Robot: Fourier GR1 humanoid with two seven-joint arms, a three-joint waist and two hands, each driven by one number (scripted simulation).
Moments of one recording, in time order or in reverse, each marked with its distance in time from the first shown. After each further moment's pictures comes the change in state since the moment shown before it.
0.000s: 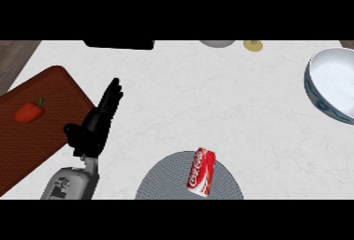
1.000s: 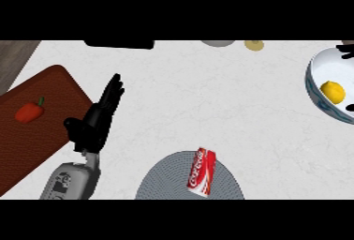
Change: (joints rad) left arm -0.034 -0.010 0.016 0.012 0.001 -0.009 0.013; right arm -0.322 0.211 0.096 0.637 0.195 0.175 -0.206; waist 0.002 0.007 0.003
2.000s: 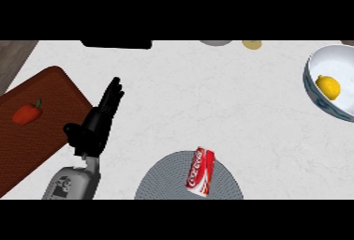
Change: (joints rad) left arm 0.030 -0.009 -0.003 -0.010 -0.008 0.003 -0.019; right arm -0.059 -0.101 -0.155 0.116 -0.256 0.292 0.227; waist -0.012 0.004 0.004
